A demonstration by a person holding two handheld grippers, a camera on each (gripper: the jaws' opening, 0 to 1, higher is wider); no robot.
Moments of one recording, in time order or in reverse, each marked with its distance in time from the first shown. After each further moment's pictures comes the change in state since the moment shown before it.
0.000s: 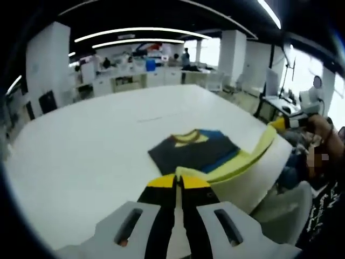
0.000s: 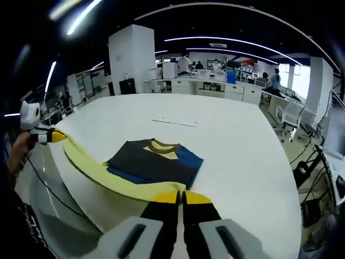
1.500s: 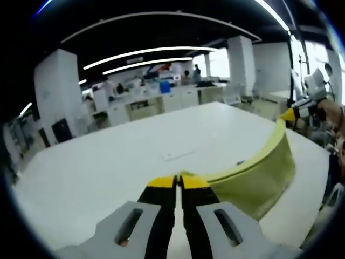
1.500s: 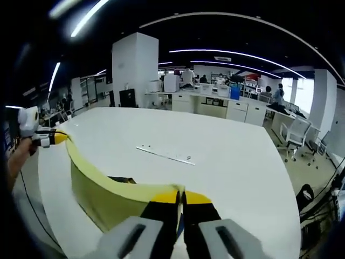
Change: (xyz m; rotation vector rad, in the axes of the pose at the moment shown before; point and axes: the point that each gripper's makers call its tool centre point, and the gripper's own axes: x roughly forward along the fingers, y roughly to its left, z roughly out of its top) left arm 0.131 0.082 0.091 0.113 -0.161 0.154; right arm 0.132 -0.061 0.105 -0.045 -0.089 0.001
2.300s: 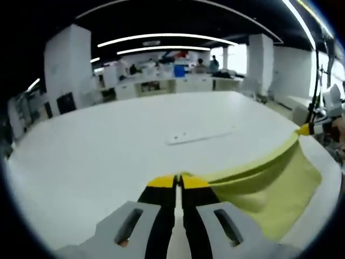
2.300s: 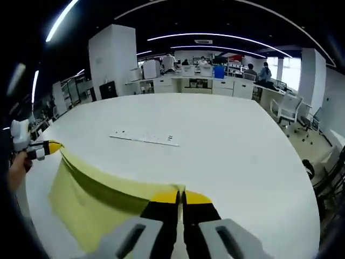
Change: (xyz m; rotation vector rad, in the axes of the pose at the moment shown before) left arm 0.105 0.010 -0.071 -0.142 0.116 0.081; right arm 0.093 -0.037 -0.059 0.134 0.111 -0.090
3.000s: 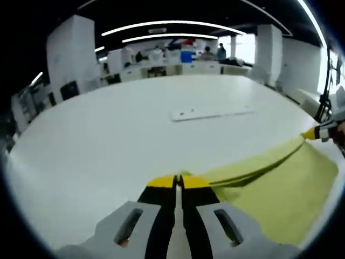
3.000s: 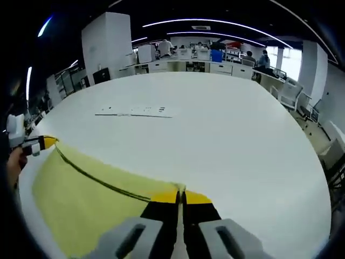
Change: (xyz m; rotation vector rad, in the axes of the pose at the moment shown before) left arm 0.038 0.006 -0.051 -0.015 0.098 0.055; right arm 0.047 -0.007 -0.052 0.005 0.114 -0.029
